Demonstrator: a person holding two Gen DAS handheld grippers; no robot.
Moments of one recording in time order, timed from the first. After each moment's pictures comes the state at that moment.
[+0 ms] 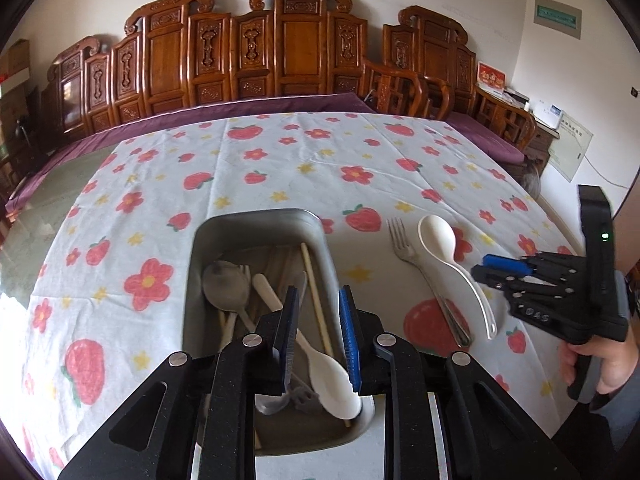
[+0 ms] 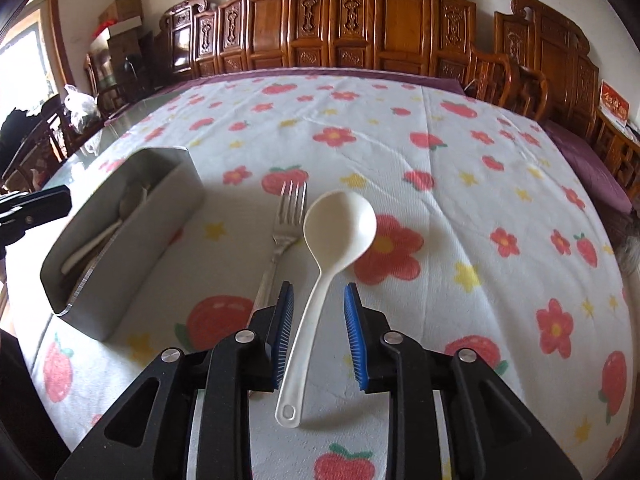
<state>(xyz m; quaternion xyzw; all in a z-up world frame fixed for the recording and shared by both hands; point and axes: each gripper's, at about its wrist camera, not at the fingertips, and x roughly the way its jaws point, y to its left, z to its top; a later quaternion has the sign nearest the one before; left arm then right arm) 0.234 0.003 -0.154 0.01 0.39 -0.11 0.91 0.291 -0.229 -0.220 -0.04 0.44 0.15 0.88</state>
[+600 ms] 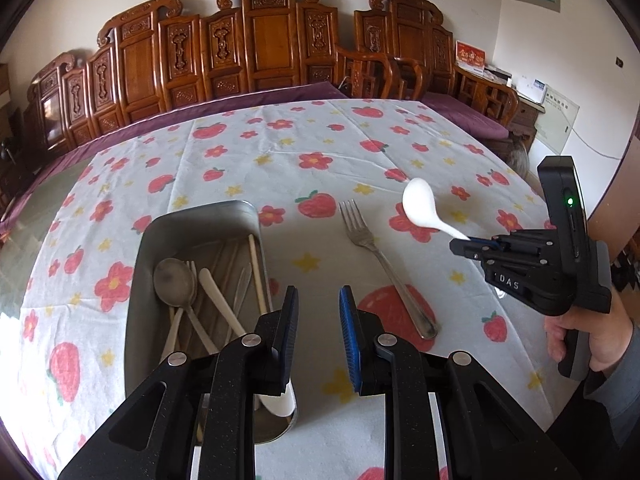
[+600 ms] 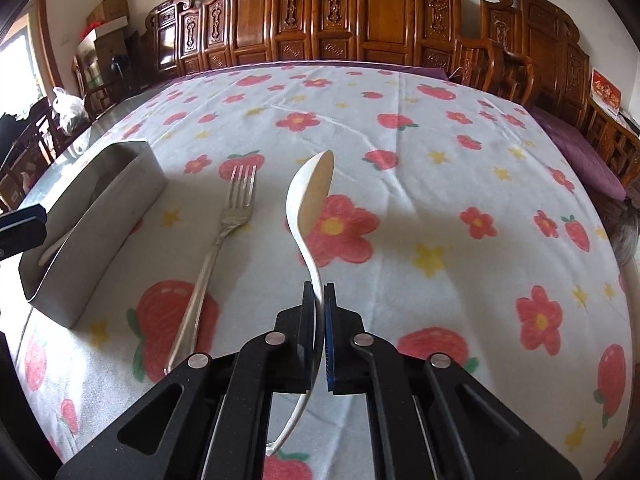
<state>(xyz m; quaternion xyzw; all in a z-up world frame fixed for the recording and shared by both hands) 0.228 -0.050 -0.162 0.04 0.41 -0.13 0.90 0.298 -0.265 -0.230 -0.03 0.44 0.14 0.89</state>
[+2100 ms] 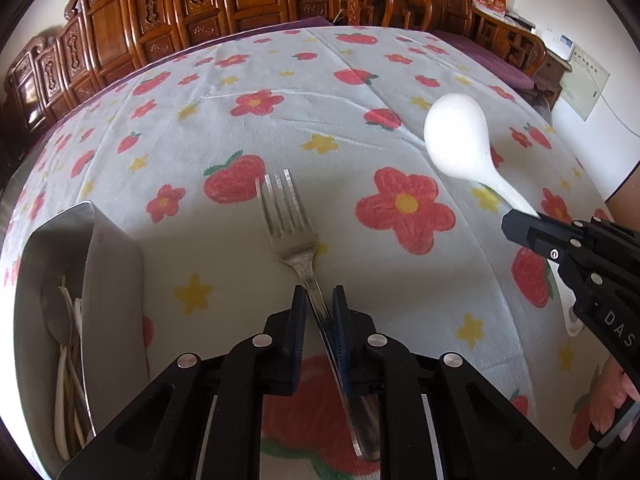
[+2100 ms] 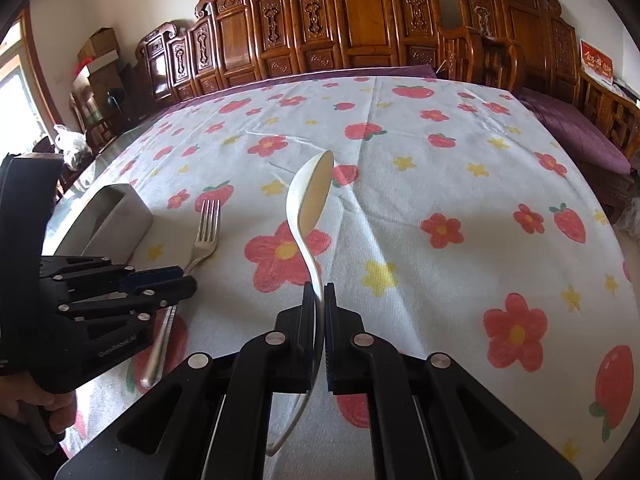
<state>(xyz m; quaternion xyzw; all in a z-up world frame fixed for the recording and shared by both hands) 0.316 -0.143 -0.234 0.07 0.51 -0.11 0.85 0.314 -0.311 -0.225 0.03 0.44 0.14 0.89</state>
